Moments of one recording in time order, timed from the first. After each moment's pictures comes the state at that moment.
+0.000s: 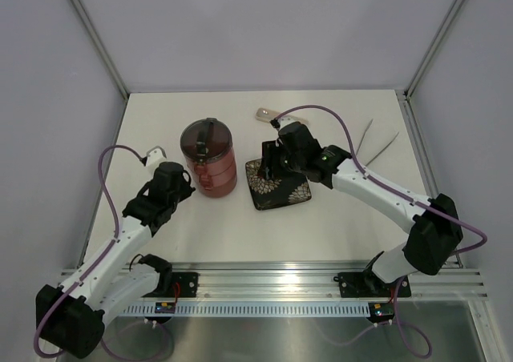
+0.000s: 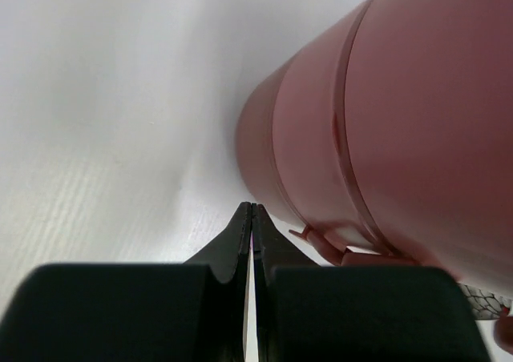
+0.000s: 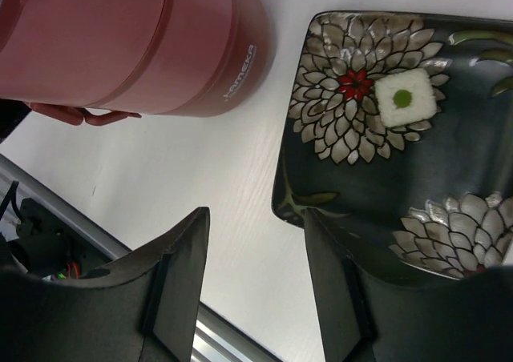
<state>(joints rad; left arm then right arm) -0.40 0.86 0.65 -0.48 -0.41 -0.78 0.76 1.48 1.25 -0.48 -0.02 0.49</state>
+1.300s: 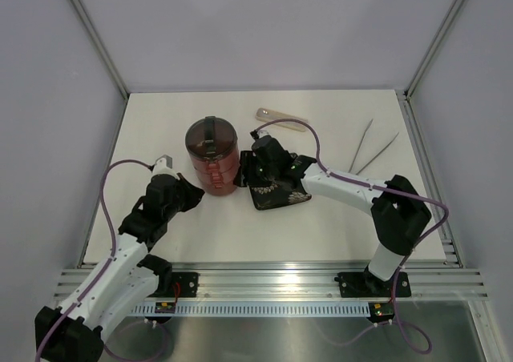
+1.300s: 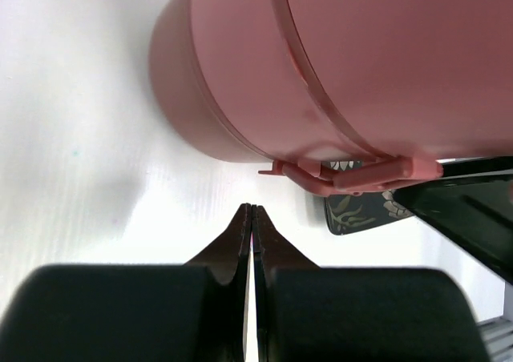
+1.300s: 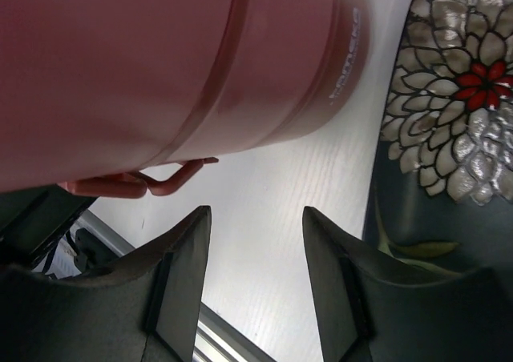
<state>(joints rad) -0.37 0.72 0.47 -0.32 -0.05 -0.78 0.86 1.70 1.24 -0.22 -0.04 0.73</state>
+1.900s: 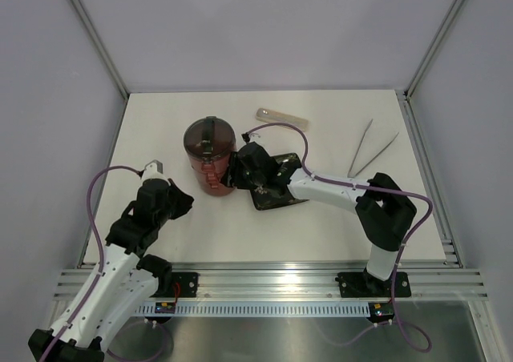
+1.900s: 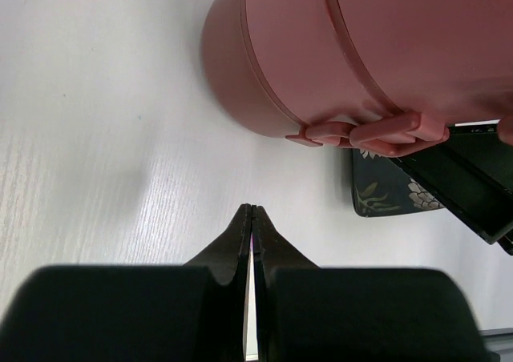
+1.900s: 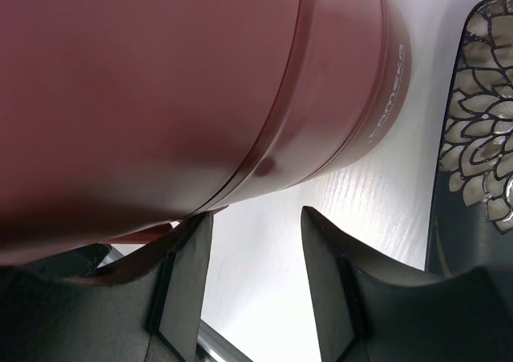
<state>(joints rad) -0.37 0.59 0.56 -0.61 -0.13 -0.77 0.94 1.80 1.28 -0.10 0.08 0.85</state>
